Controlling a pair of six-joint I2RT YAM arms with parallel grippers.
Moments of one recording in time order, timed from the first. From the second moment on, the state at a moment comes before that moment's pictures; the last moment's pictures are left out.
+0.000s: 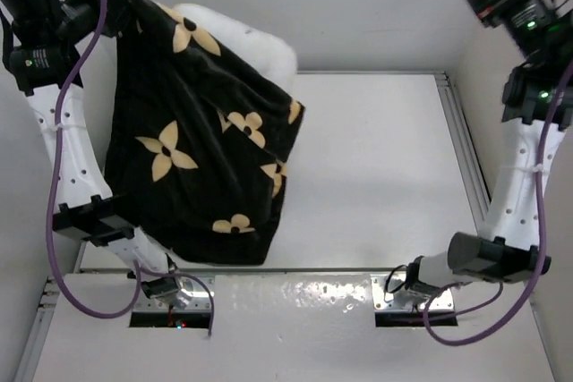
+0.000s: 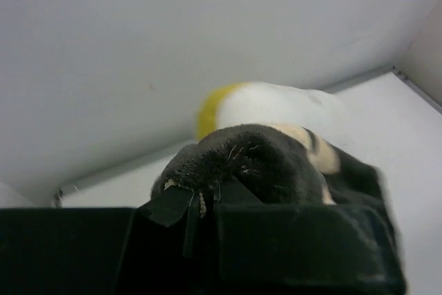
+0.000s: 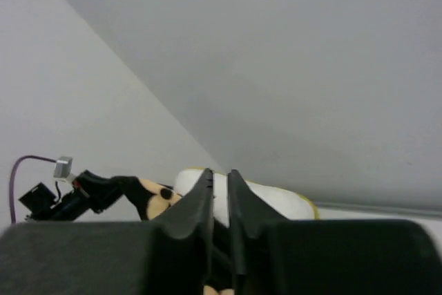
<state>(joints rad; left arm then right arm) 0.32 1.70 2.35 -0.70 0.75 0.09 -0.31 1.45 1.93 -0.02 -0.70 0.98</state>
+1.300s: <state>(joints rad) 0.07 1.14 1.80 -0.97 0.82 0.43 0.40 2.01 0.93 0.54 -0.41 1.04</state>
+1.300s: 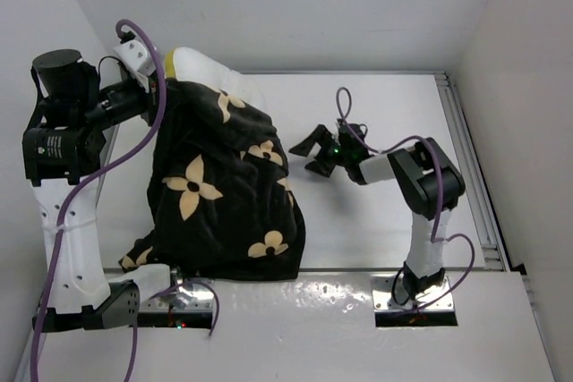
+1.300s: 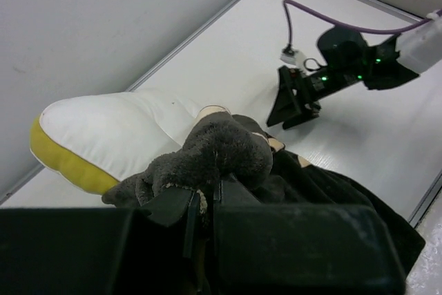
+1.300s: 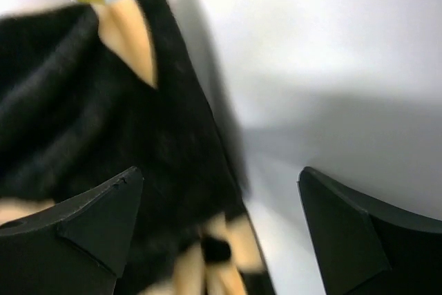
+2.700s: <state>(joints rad) 0.03 1.22 1.88 -0.82 0.43 0.35 0.11 1.45 1.38 0.06 -0.22 0.56</state>
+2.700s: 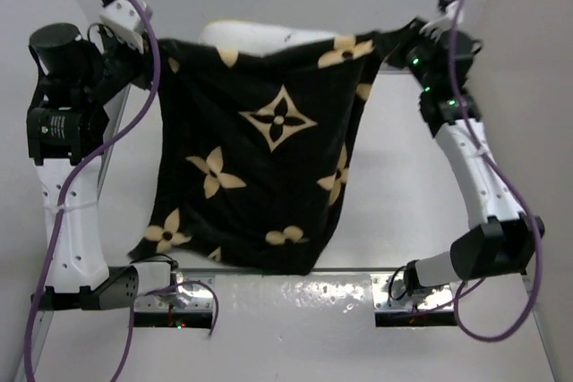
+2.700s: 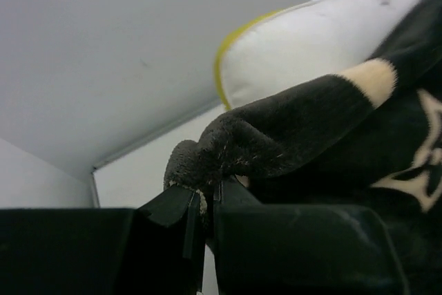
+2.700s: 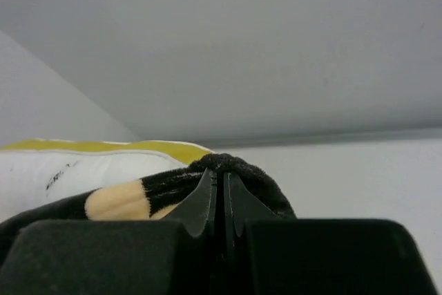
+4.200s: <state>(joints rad) 0.15 1.31 2.03 -0.68 0.51 0.23 -0.08 1.19 1.69 -0.27 -0.34 0.48</state>
